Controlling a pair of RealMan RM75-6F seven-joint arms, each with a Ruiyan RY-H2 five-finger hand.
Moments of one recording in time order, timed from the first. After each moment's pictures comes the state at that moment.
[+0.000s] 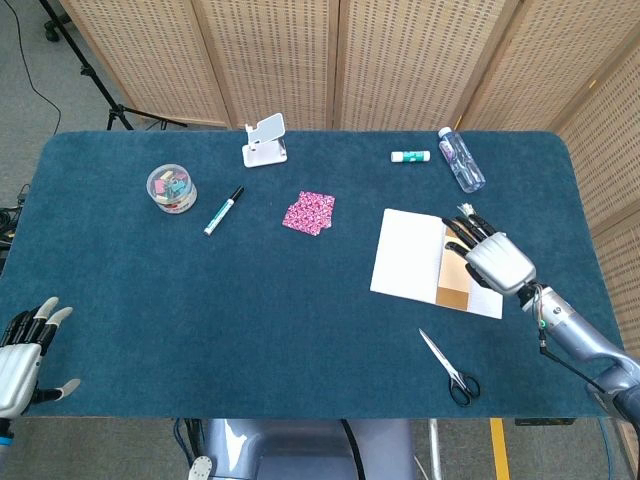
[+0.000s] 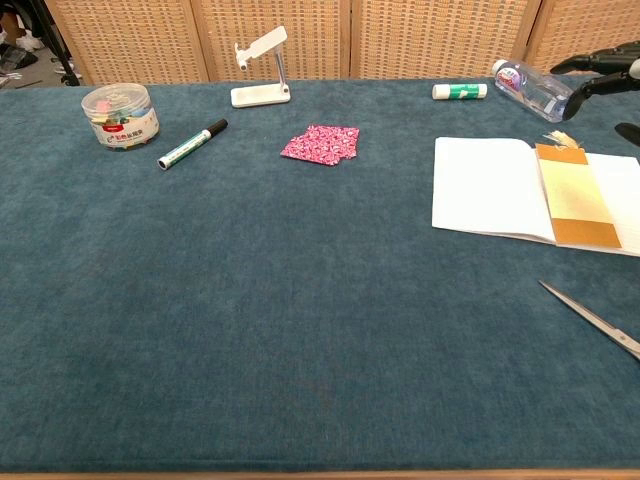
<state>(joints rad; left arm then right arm) -0.04 -1.03 0.04 -1.82 1.47 1.42 0.09 0.70 -1.36 -0.14 -0.85 -1.65 1.19 0.33</state>
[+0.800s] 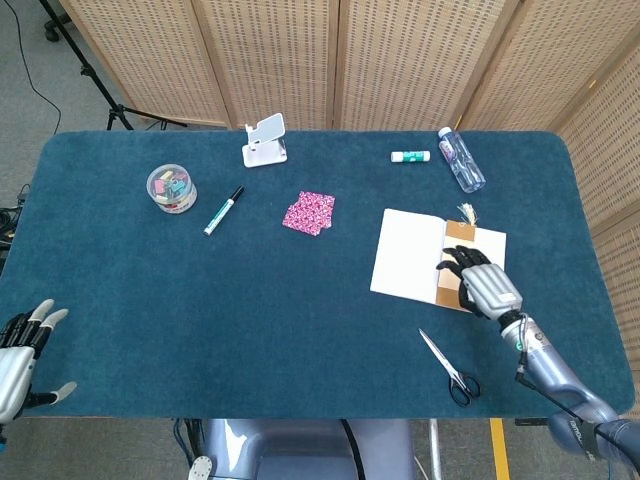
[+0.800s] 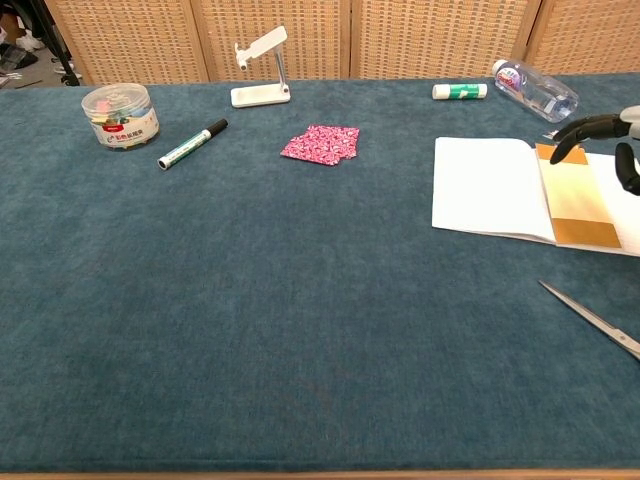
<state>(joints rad) -0.03 -0.99 0.05 -1.83 1.49 1.42 0.03 0.61 -1.33 -0.01 -1.25 -1.39 0.99 0.24</state>
